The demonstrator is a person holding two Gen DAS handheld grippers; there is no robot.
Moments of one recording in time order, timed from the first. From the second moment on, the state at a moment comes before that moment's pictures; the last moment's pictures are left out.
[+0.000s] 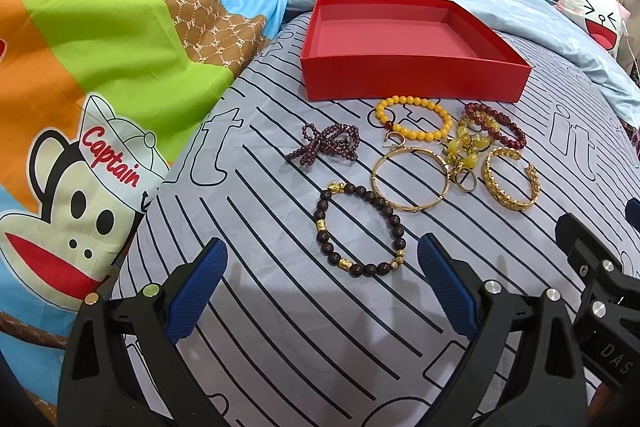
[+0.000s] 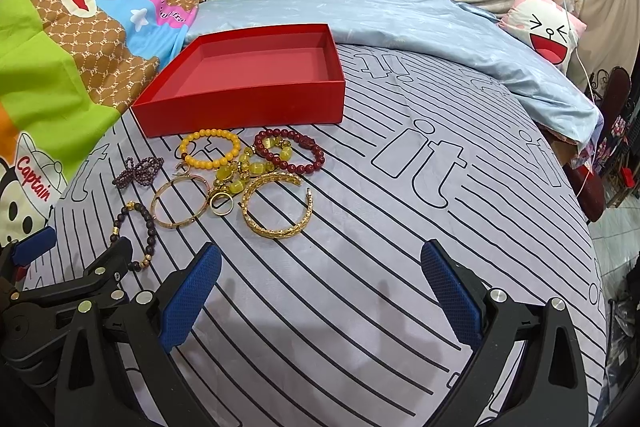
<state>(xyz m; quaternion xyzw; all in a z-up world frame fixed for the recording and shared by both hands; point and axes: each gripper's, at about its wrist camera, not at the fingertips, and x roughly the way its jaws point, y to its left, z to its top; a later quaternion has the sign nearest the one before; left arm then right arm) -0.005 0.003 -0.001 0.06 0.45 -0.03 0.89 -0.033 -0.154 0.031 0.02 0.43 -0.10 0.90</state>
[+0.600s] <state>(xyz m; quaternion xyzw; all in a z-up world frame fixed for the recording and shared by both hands) 0.003 0.007 -0.009 0.04 0.46 -0.03 0.89 -0.029 -0.156 0.025 0.02 0.43 -0.09 0.90</state>
